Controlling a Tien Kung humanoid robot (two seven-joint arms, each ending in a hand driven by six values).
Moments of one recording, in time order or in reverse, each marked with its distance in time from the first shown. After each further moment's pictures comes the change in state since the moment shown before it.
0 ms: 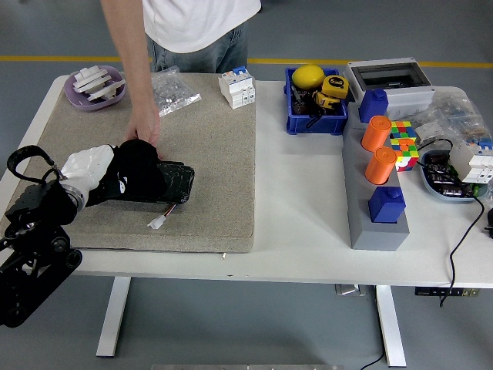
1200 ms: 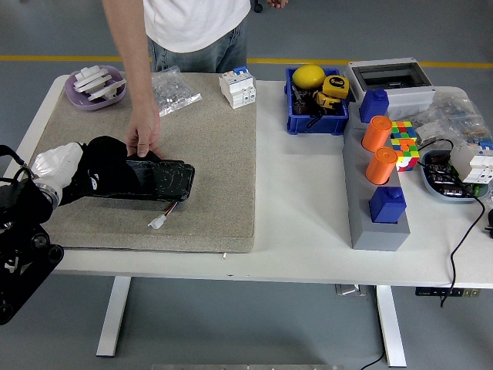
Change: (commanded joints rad) left arm 0.016 0.010 -0.050 0.014 0.021 0.004 0.005; right arm 0.004 -0.002 0.000 0.002 -0.002 -0.002 0.000
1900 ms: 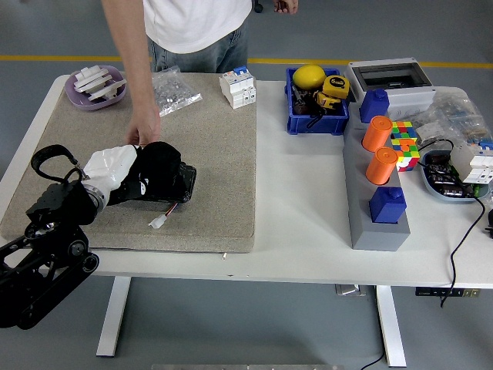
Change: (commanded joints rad) left arm -0.079 -0.038 0.176 -0.065 -0.026 0.003 0.007; right arm 0.010 -0.006 -0.019 0.003 0.008 0.001 0.000
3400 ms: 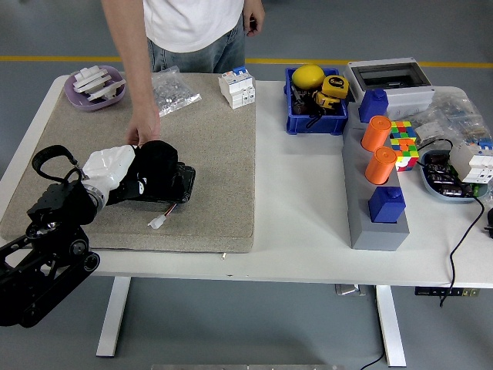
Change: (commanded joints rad) left arm 0.010 0.001 -0.028 0.047 0.018 0.006 0.008; right arm 0.003 0.005 0.000 0.001 -0.001 -0.002 0.002
